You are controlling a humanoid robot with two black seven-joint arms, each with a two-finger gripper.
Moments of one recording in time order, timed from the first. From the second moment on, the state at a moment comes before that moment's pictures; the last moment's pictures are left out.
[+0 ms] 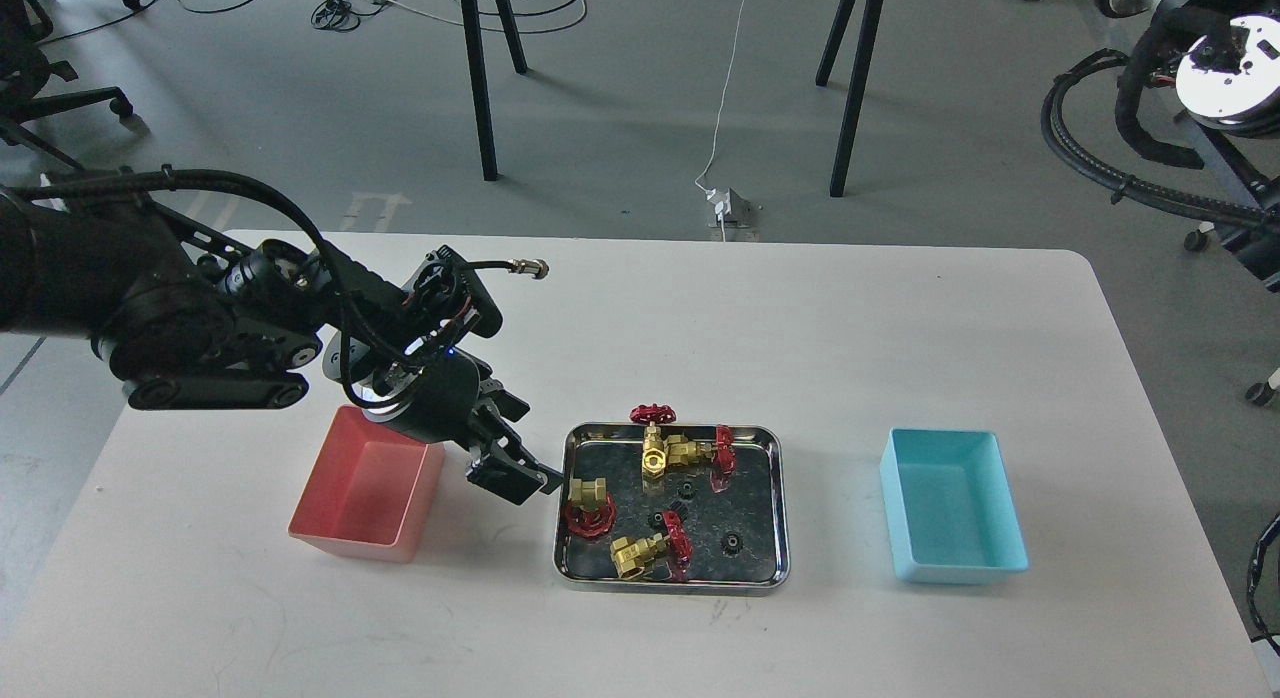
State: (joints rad) left arm -1.61 0.31 0.97 -1.28 1.19 -0.02 -0.49; right arm 1.19 -0.46 0.64 0.75 0.13 0.13 0.07
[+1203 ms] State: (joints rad) left arm -1.37 0.17 0.90 -1.07 1.19 0.08 -0.49; right arm 1.08 -0.48 0.64 0.75 0.13 0.13 0.07
